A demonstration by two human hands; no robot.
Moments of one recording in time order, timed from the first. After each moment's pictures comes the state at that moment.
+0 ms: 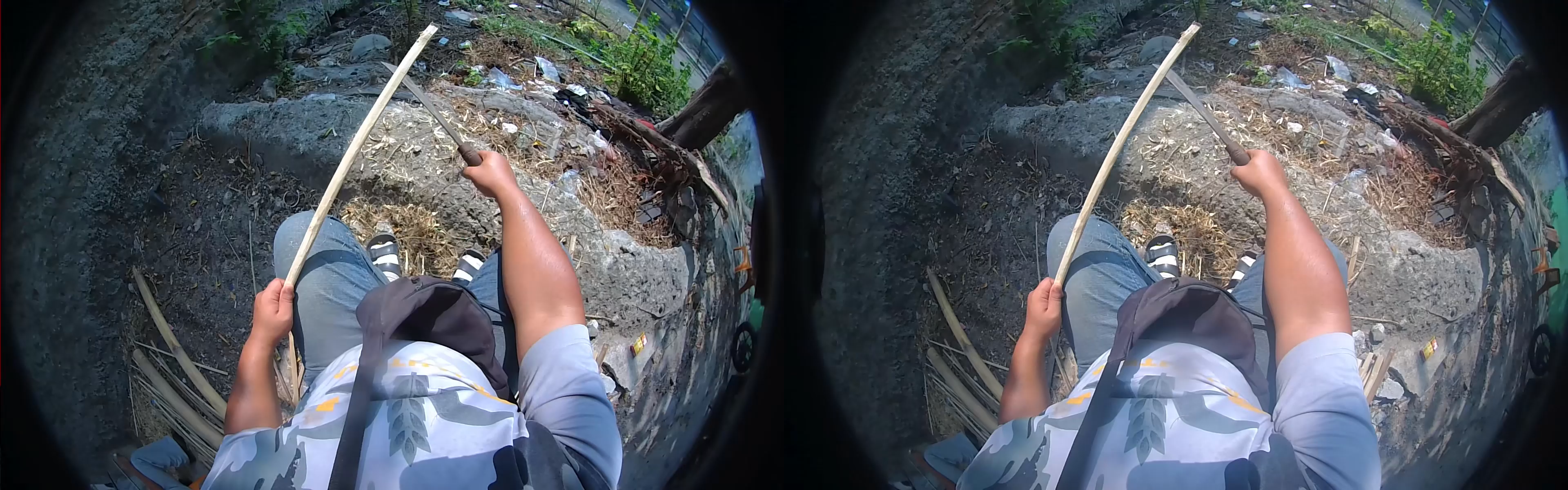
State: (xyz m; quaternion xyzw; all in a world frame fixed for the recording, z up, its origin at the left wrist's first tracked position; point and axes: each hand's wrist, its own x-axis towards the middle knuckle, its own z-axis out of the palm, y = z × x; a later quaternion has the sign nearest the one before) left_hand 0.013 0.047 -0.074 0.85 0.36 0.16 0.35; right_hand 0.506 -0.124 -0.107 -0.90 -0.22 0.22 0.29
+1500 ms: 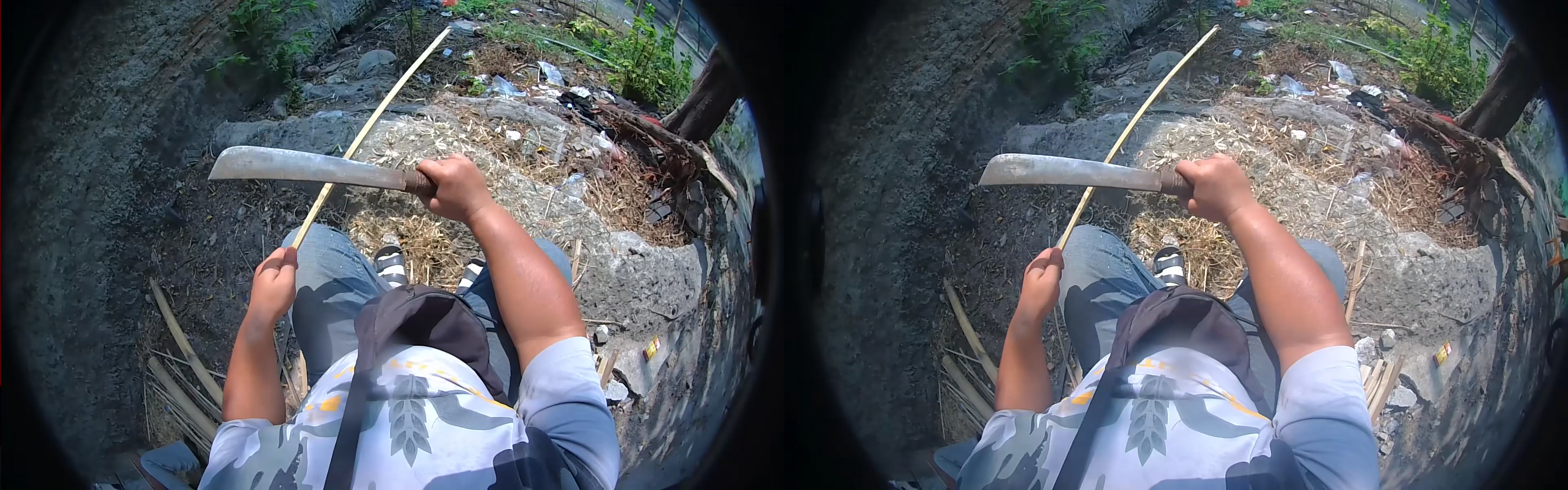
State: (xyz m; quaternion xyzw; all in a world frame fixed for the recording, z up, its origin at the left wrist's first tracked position) left_hand 0.091 0.051 -0.010 0.83 0.41 0.16 0.34; right_hand 0.441 -0.116 -0.056 -0.72 -0.59 -0.09 0.35
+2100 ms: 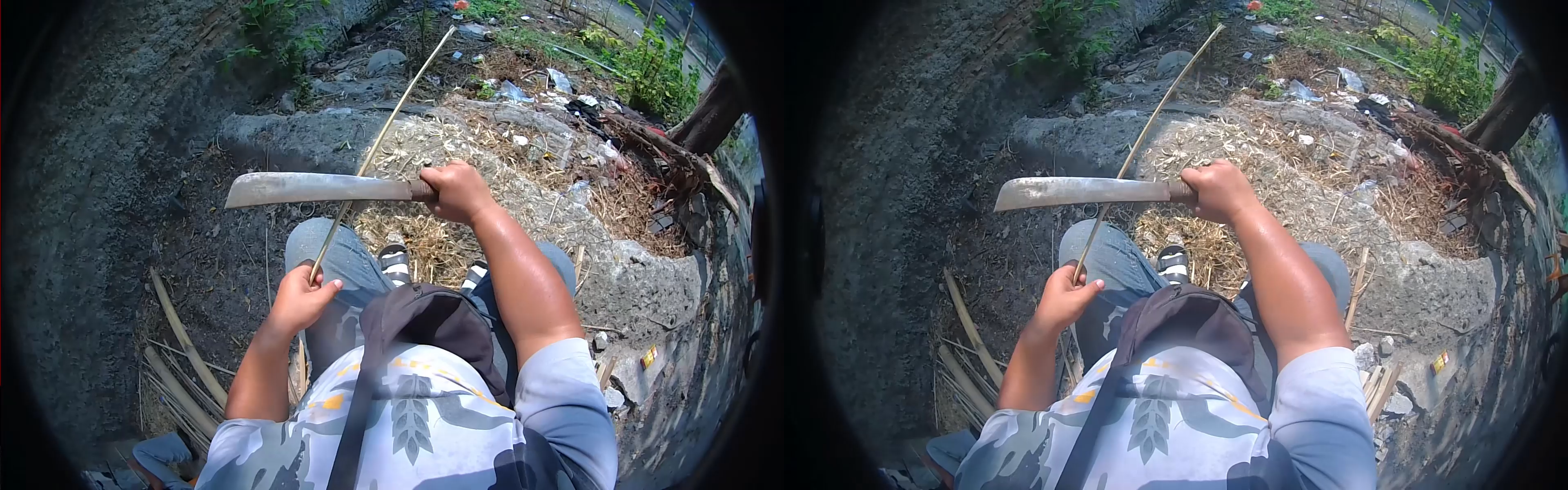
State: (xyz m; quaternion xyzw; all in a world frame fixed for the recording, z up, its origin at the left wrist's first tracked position) left_hand 0.088 0.012 -0.004 0.79 0.41 0.05 0.46; right_hand 0.441 -0.108 -0.068 -0.73 -0.62 -0.06 0.29
